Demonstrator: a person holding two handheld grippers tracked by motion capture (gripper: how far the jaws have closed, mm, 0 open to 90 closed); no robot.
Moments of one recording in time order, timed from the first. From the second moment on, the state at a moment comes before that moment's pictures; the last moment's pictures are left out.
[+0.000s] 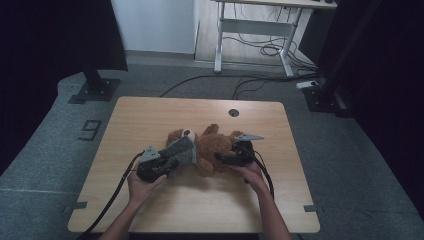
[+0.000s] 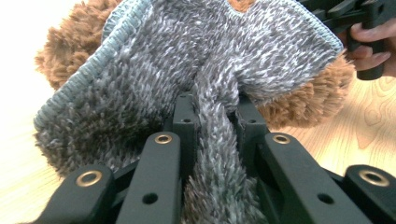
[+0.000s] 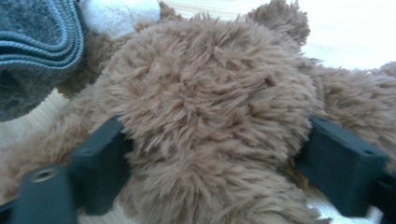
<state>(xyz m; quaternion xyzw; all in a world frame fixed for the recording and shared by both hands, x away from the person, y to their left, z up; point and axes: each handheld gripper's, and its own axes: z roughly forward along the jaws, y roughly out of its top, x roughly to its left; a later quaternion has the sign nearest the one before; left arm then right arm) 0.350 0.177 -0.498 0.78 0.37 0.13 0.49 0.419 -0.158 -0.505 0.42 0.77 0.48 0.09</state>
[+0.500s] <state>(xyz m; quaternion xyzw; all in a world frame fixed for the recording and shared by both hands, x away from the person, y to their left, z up) 0.356 0.100 -0.475 0.80 0.30 0.11 0.50 0.414 -0.168 -0.516 0.38 0.77 0.51 0.07</state>
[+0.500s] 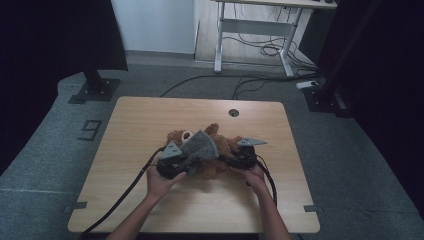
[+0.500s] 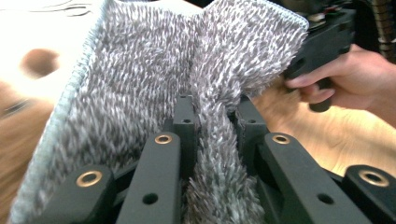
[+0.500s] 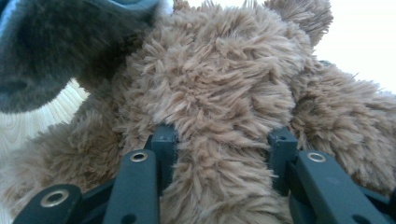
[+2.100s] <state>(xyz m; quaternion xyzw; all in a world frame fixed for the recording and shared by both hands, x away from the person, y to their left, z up) 0.347 0.082 -0.486 0.81 0.29 0.13 0.49 0.412 -0.172 -0.521 0.33 0.78 0.52 0.07</state>
